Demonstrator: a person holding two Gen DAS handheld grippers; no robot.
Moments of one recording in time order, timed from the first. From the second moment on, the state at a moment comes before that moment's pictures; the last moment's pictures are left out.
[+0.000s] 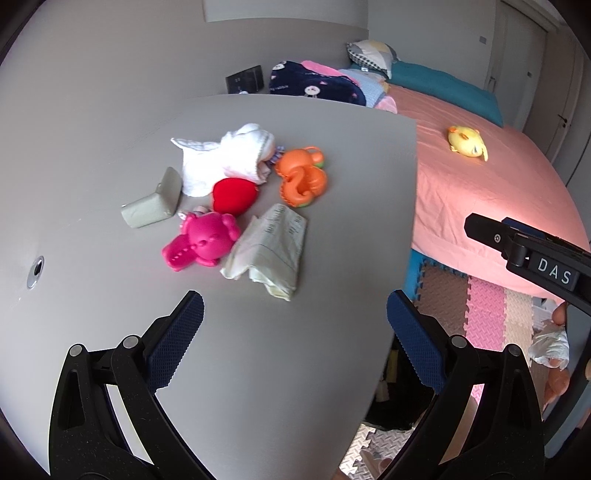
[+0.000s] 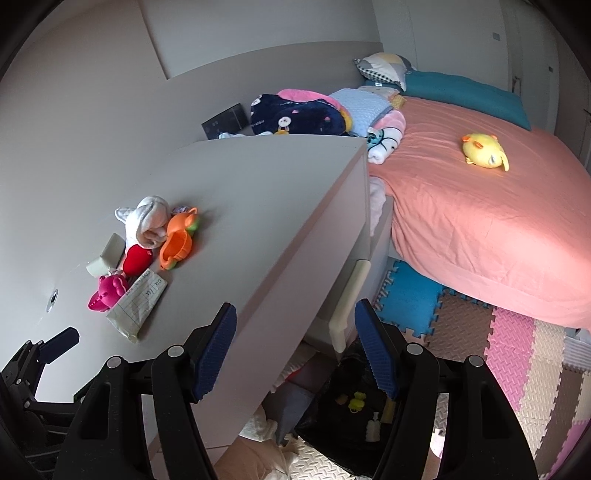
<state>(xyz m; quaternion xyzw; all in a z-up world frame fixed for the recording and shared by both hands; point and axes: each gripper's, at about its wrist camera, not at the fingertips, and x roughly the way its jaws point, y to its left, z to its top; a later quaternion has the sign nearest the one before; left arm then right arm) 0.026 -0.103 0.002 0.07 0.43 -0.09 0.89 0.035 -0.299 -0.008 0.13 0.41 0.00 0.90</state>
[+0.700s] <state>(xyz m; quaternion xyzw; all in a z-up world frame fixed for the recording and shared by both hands) 0.084 -0.056 -0.005 0.01 0.45 -0.04 0.89 0.089 -0.260 -0.013 0.10 0.42 0.04 0.90</state>
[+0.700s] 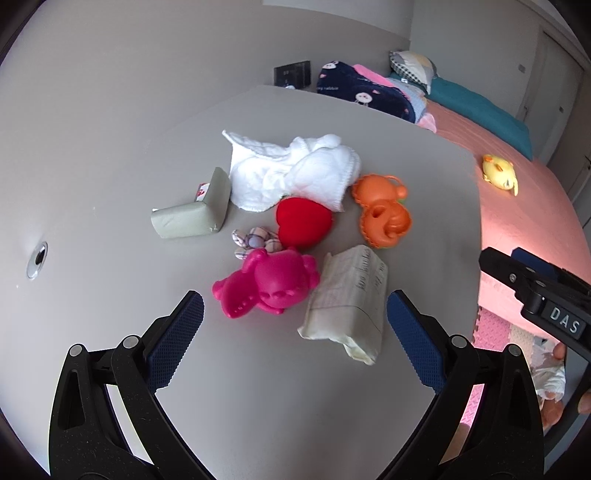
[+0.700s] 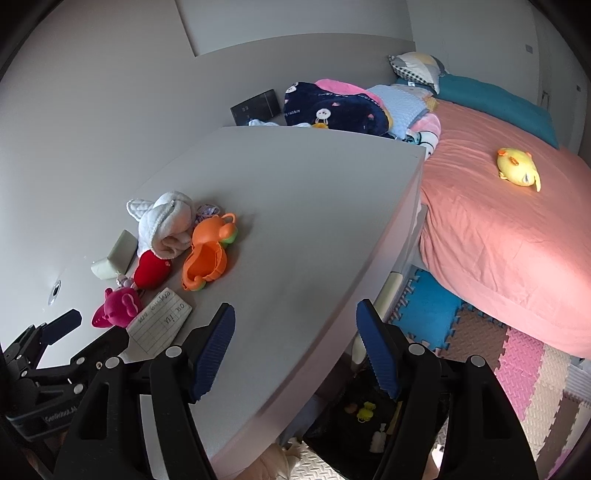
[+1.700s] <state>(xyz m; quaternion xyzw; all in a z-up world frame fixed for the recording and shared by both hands) 0.111 -0.029 -0.032 -0.04 0.45 -0.03 0.89 0.158 -0.200 -0.031 0.10 0.44 0.10 0.89</state>
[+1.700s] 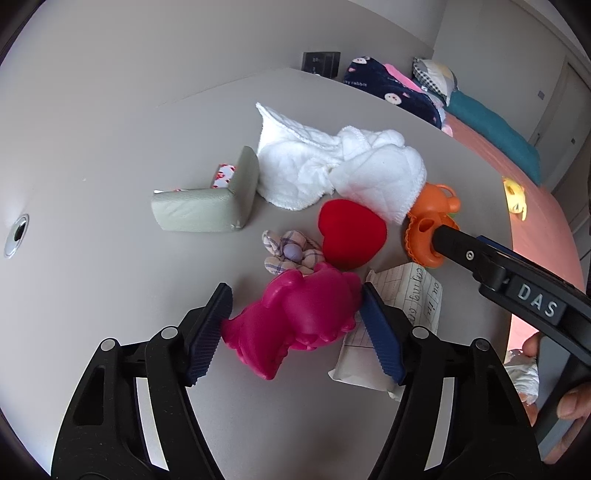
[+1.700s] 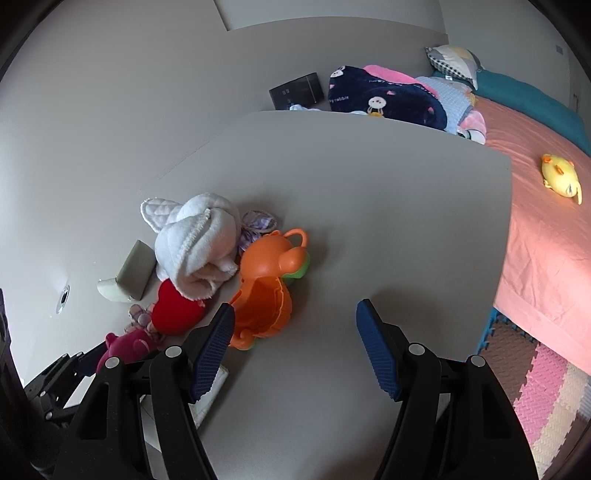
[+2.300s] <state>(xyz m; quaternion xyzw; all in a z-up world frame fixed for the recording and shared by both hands) 0.104 -0.010 -0.021 -0.06 0.44 -0.01 0.90 0.187 -0.176 -0.033 0.09 0.43 0.10 0.89</state>
